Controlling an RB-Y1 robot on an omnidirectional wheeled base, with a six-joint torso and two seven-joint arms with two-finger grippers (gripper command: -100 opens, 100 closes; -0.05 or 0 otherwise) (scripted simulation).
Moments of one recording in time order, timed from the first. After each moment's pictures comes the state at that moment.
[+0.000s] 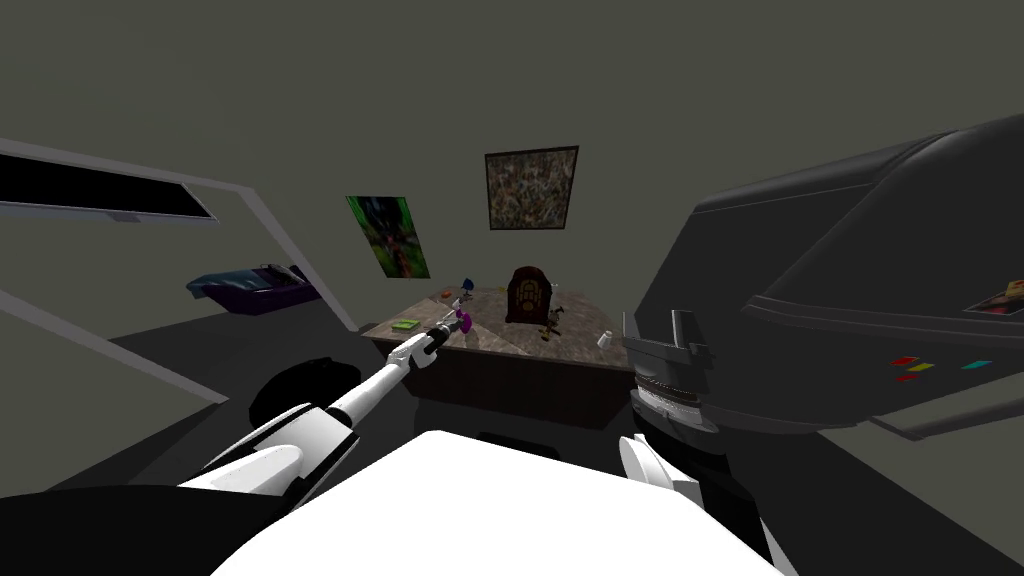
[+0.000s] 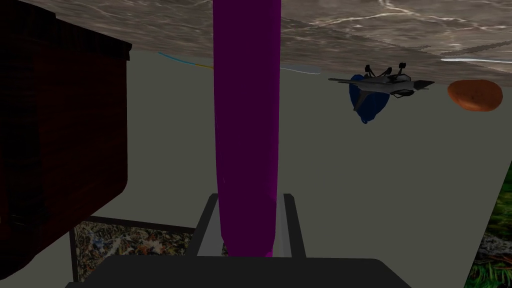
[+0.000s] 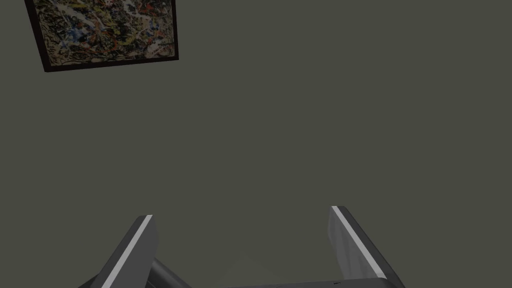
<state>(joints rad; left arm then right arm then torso) -0.20 0.69 -0.19 -1.17 -0.50 -0.06 -0.19 0.54 -0.04 0.05 -2.36 0.02 -0.60 -0.07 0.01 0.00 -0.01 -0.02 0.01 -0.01</state>
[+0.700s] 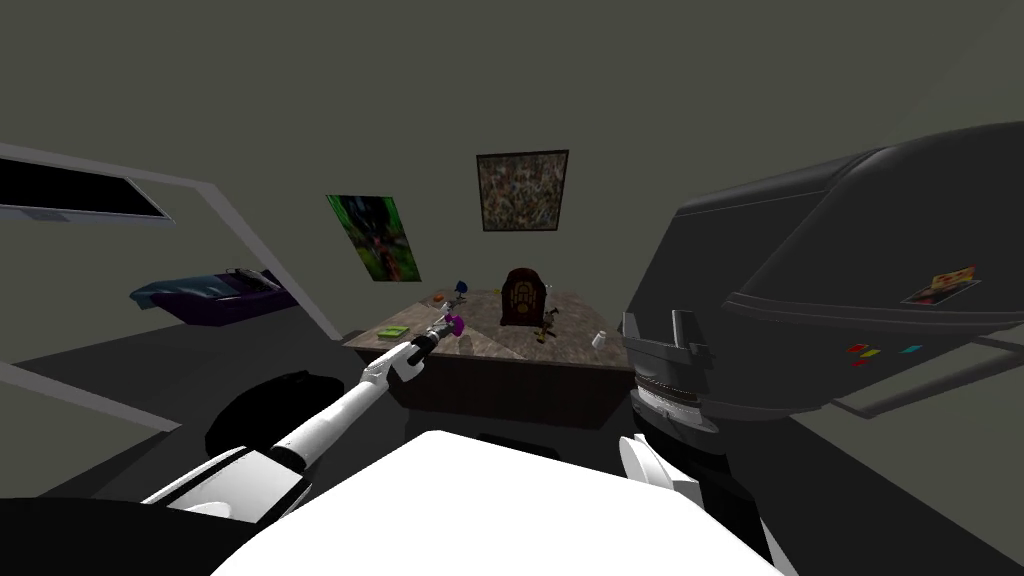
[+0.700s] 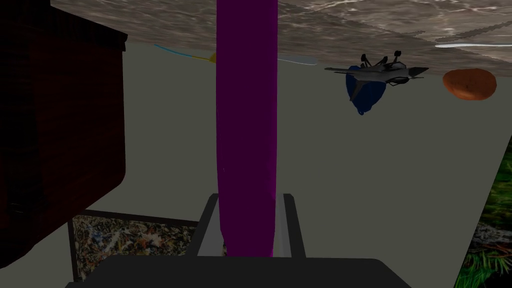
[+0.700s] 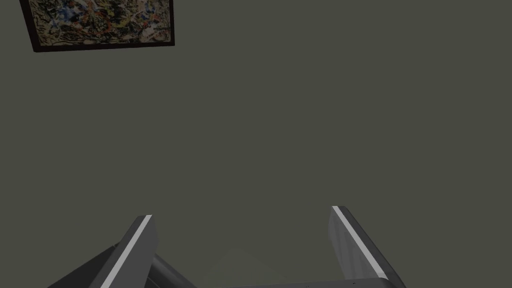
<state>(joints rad) 0.00 0.73 -0.10 -1.37 -0.46 -0.01 -0.22 0.54 -0.04 0.05 -2.36 0.02 -0.60 -0.07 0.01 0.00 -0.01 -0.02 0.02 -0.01</state>
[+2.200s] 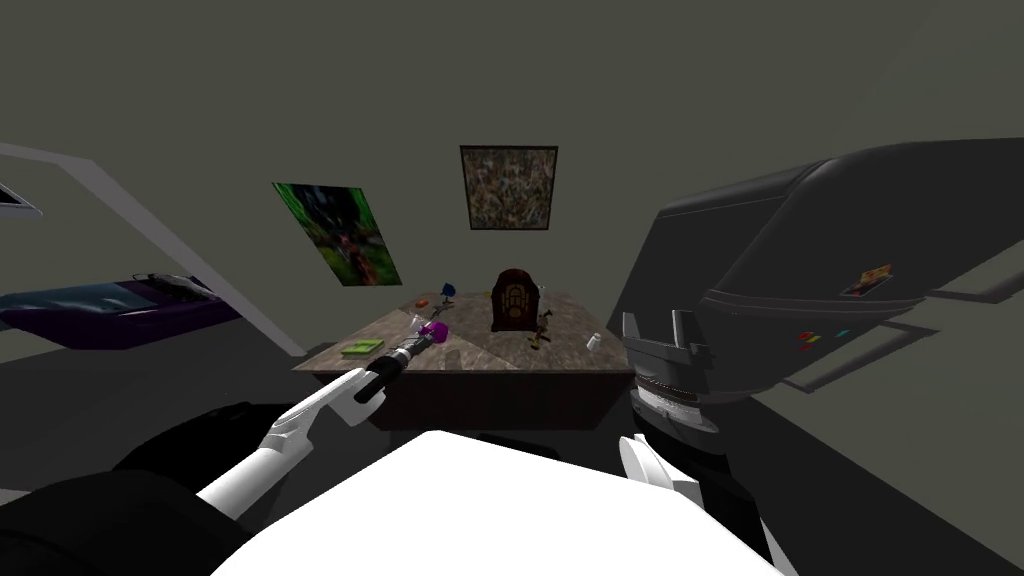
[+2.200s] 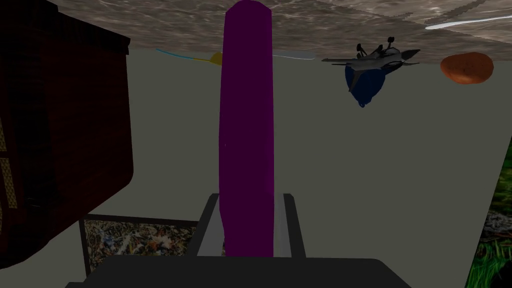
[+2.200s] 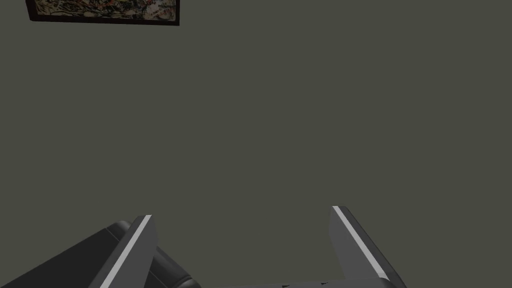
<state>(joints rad) 0.44 0.78 0.09 -1.77 -0.39 0.06 -0.29 0.54 -0.04 0.05 -2.36 0.02 -0.60 -0.07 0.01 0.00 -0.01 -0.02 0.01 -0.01</state>
